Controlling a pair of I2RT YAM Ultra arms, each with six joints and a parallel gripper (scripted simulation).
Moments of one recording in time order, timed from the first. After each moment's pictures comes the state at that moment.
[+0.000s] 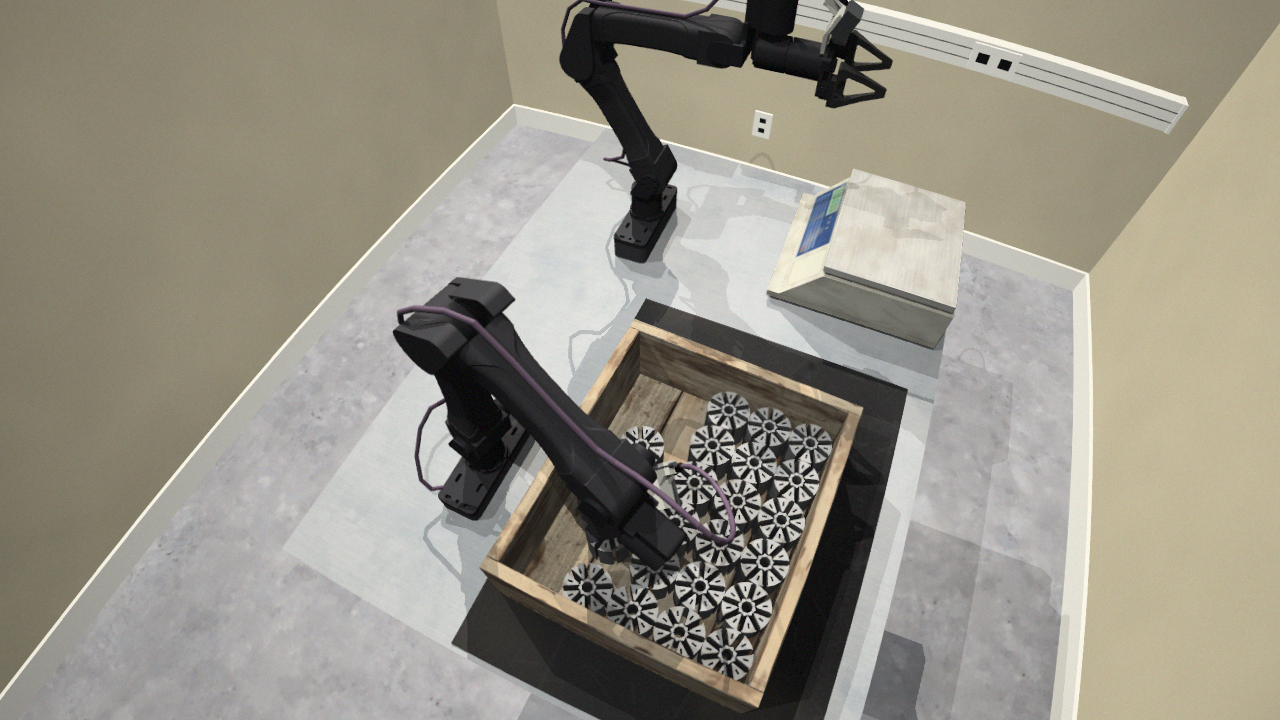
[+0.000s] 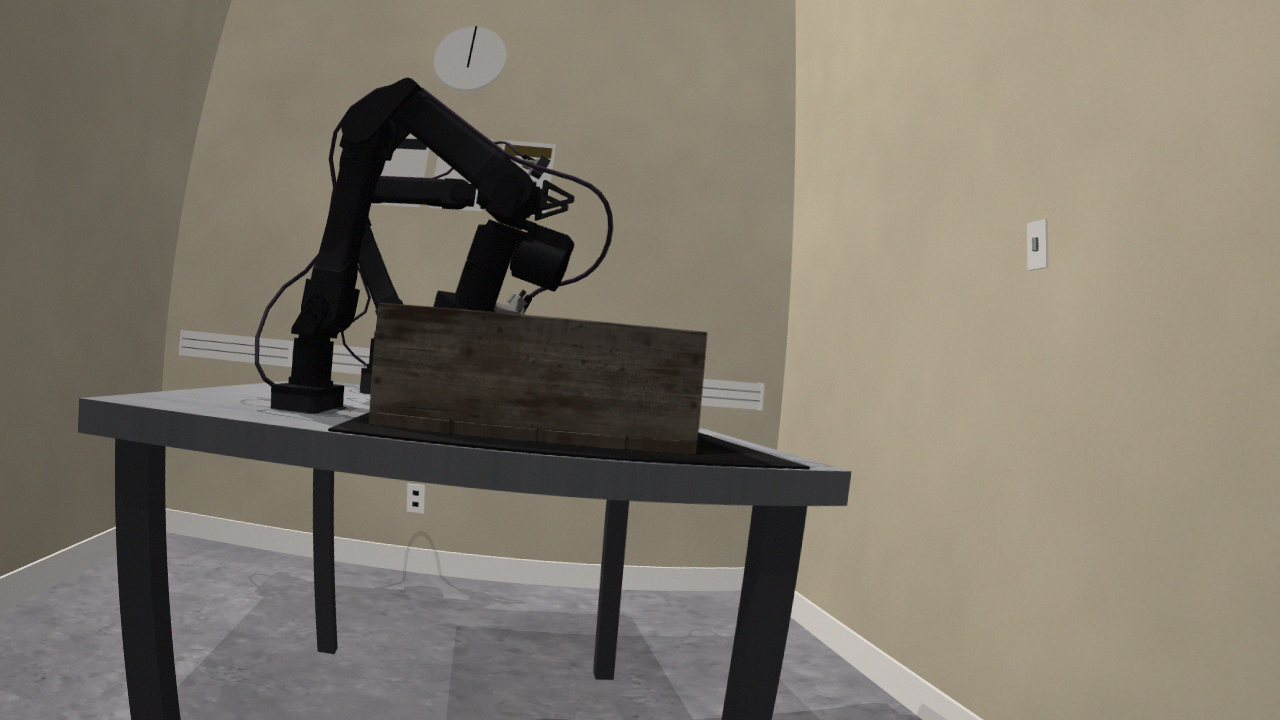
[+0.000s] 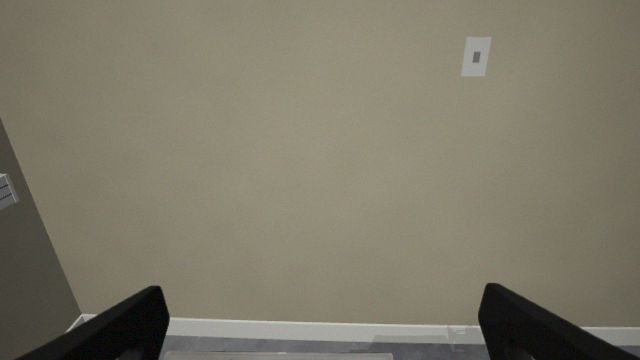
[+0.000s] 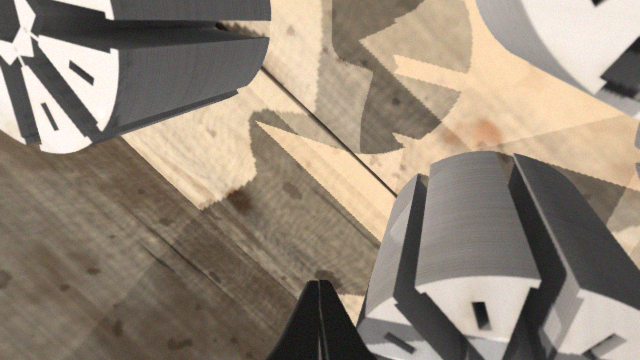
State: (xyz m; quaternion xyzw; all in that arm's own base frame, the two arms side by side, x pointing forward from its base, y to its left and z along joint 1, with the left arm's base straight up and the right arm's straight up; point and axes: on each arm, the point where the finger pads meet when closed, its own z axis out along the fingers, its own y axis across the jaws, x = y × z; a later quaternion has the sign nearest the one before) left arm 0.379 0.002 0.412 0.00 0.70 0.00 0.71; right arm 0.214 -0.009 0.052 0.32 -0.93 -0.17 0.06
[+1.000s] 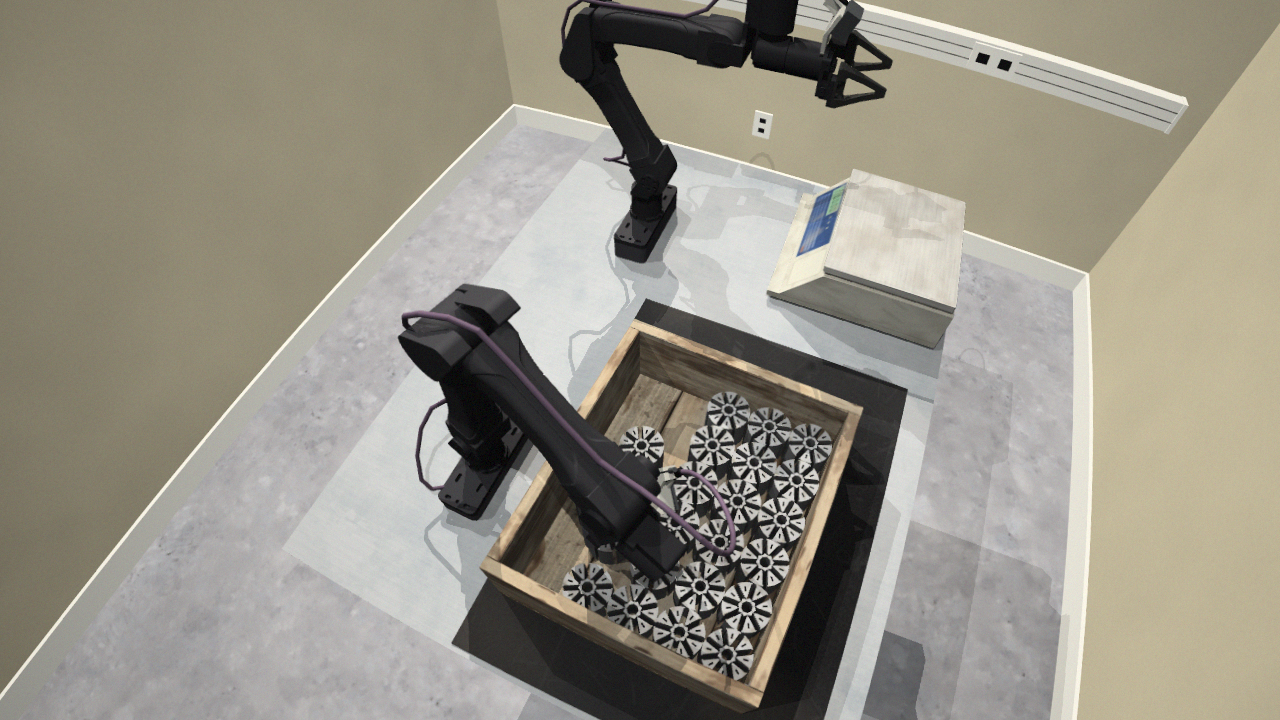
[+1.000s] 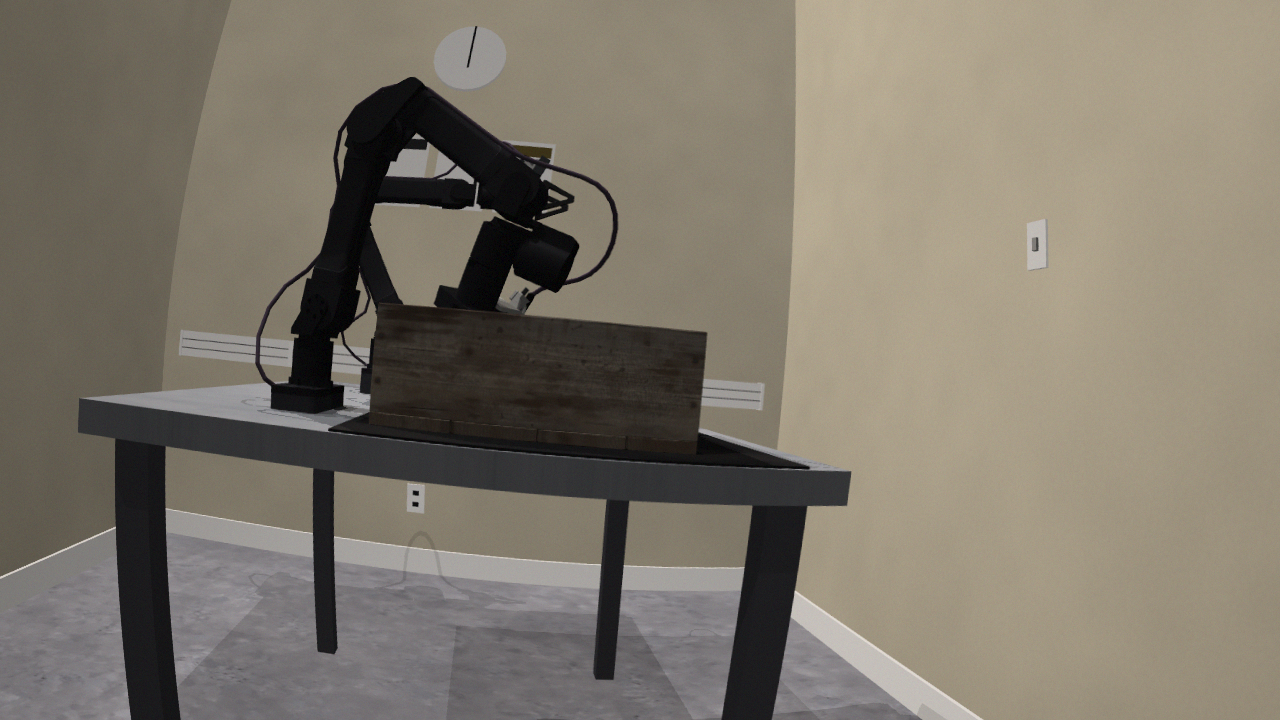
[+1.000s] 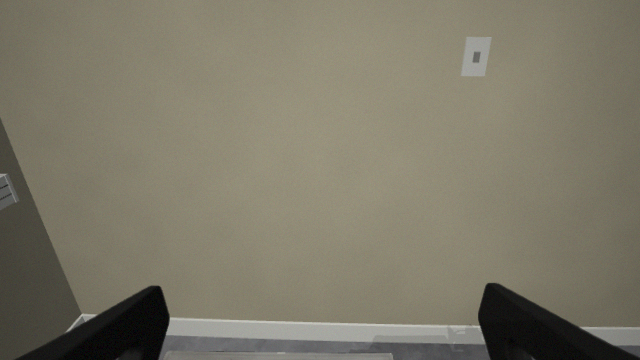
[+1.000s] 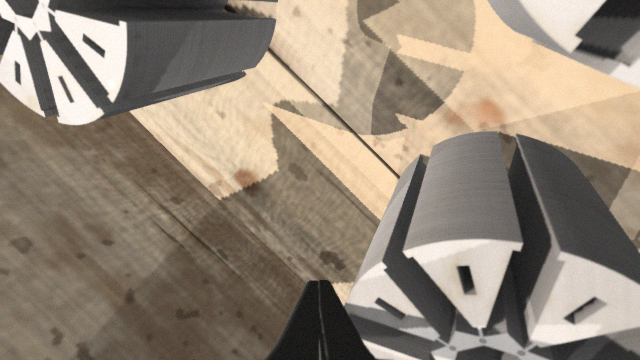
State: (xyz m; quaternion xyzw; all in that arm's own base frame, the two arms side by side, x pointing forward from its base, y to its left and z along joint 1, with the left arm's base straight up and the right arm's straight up) left arm 0.379 0.002 0.412 0.00 0.70 0.00 0.71; right arm 0.213 -0.015 0.058 0.32 -0.93 -0.19 0.08
